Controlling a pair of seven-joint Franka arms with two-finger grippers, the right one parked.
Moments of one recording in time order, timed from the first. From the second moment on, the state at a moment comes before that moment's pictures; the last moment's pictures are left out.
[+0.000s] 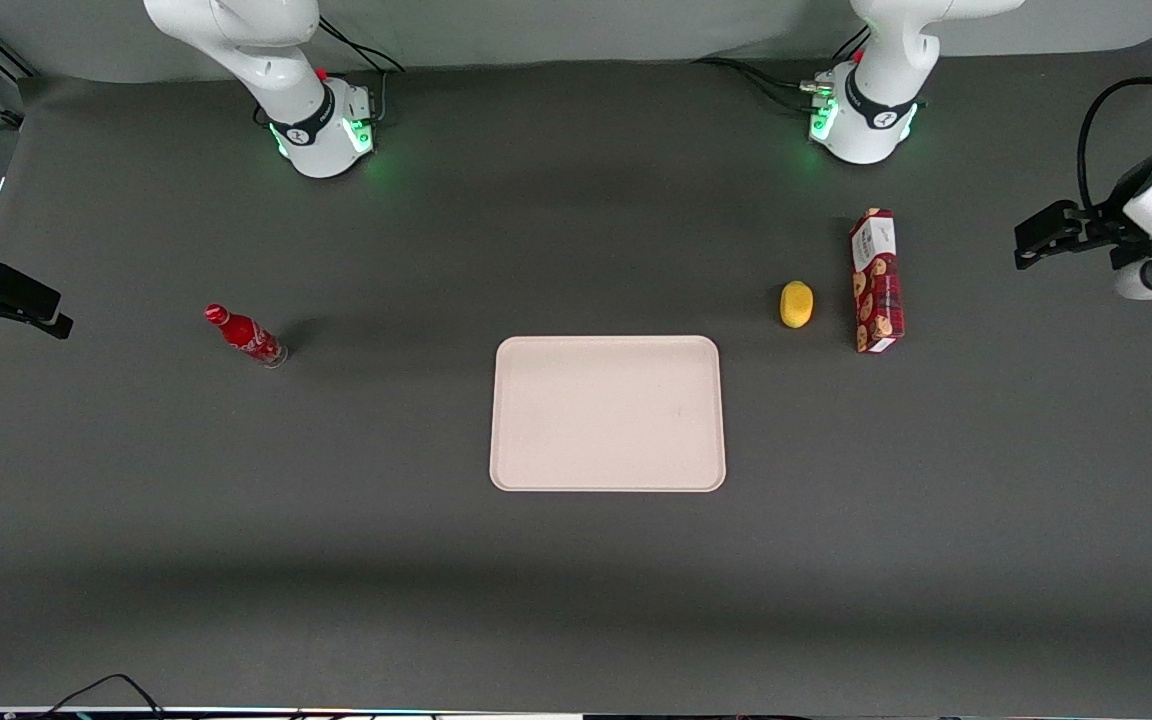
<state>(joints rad) 0.02 -0.03 -0.09 -1.61 0.02 1.48 -0.02</state>
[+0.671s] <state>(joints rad) 0.02 -0.22 -0.09 -2.22 0.02 1.90 -0.02</state>
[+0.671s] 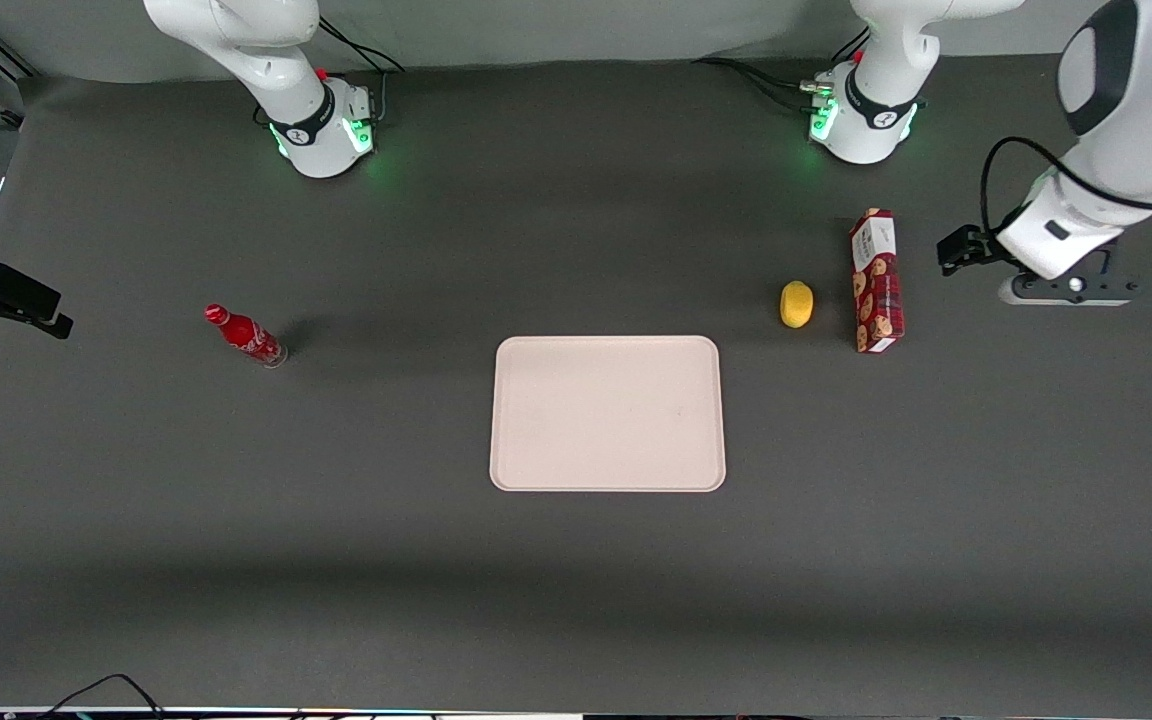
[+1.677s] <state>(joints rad) 0.02 -0.14 -0.09 -2.77 0.02 2.61 -0.03</state>
